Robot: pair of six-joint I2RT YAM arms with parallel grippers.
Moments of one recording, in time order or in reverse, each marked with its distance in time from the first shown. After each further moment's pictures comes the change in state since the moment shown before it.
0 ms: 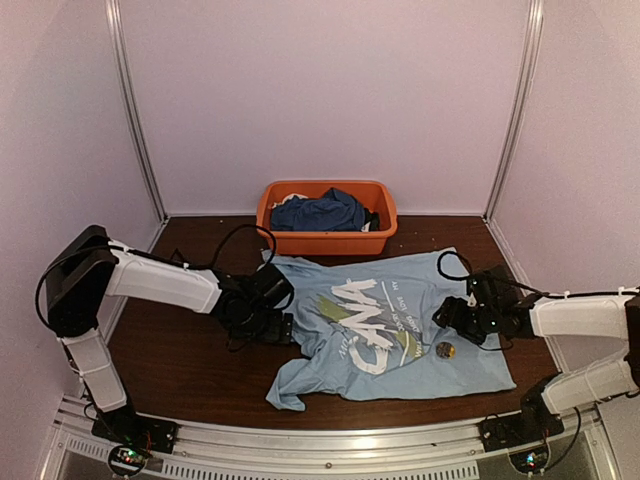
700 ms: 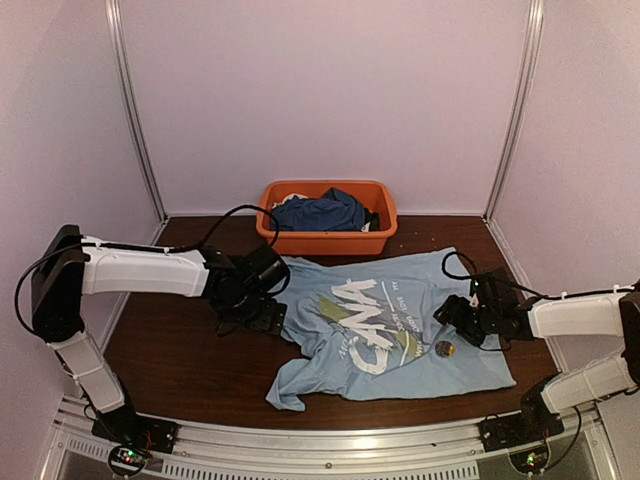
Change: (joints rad) left arm 0.005 -0.075 0.118 -0.277 -0.053 0.144; right arm -0.032 0.042 -0.030 0.081 -0.012 0.099
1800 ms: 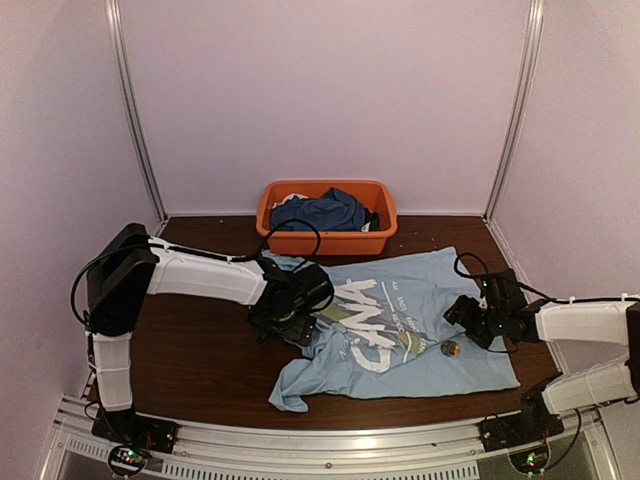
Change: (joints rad) left arm -0.103 0.301 0.243 -0.053 -0.112 -0.007; right arm -0.057 -0.061 -0.028 -0.045 0.018 0.024
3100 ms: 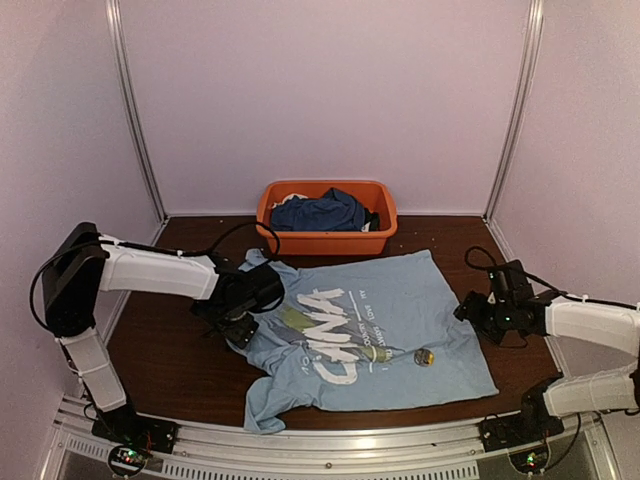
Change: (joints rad) left arm 0.119 -0.229 -0.264 -0.159 -0.175 0.191; right arm -0.032 -0.081 0.066 -0.206 0.048 -0.041
